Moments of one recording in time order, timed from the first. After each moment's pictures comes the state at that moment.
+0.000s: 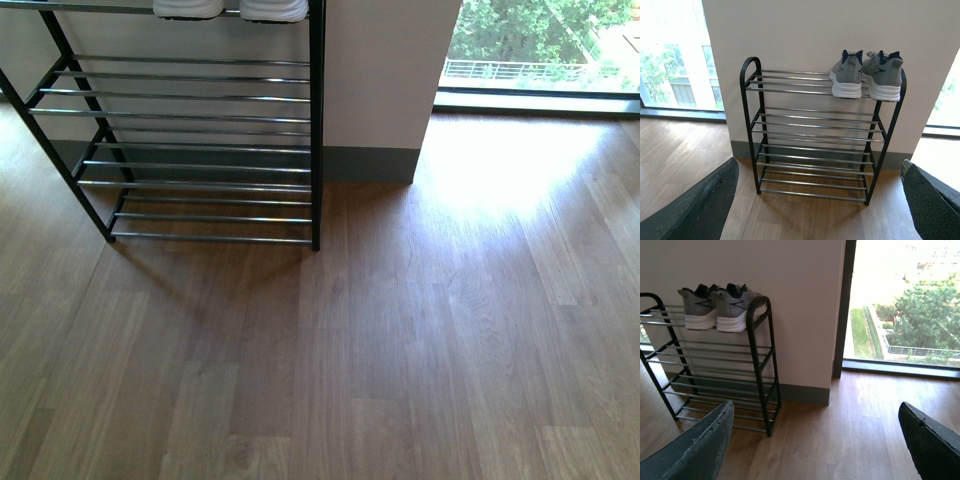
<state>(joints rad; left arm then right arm) 0.00 0.02 0.01 0.00 0.00 0.00 0.00 0.00 0.02 0.00 0.00 0.00</state>
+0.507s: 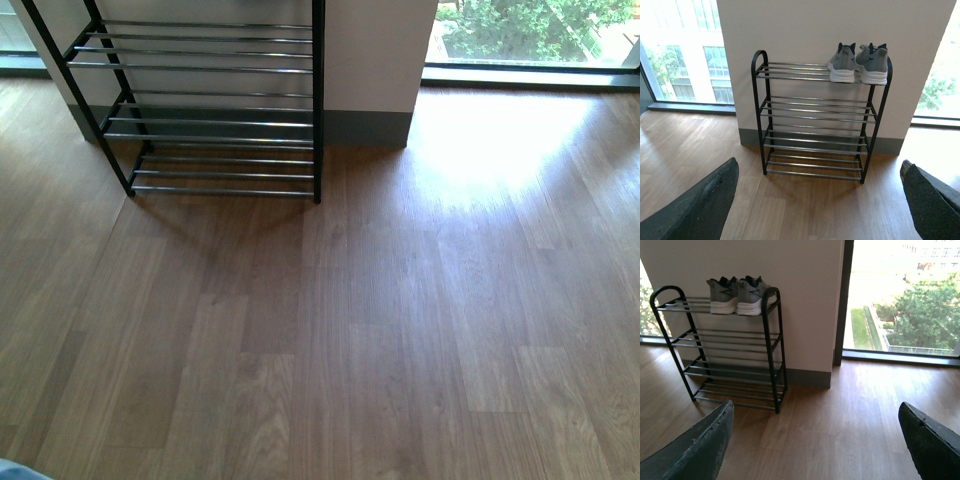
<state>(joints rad) 0.00 0.02 0.01 0.00 0.00 0.00 0.00 0.00 0.02 0.00 0.00 0.00</state>
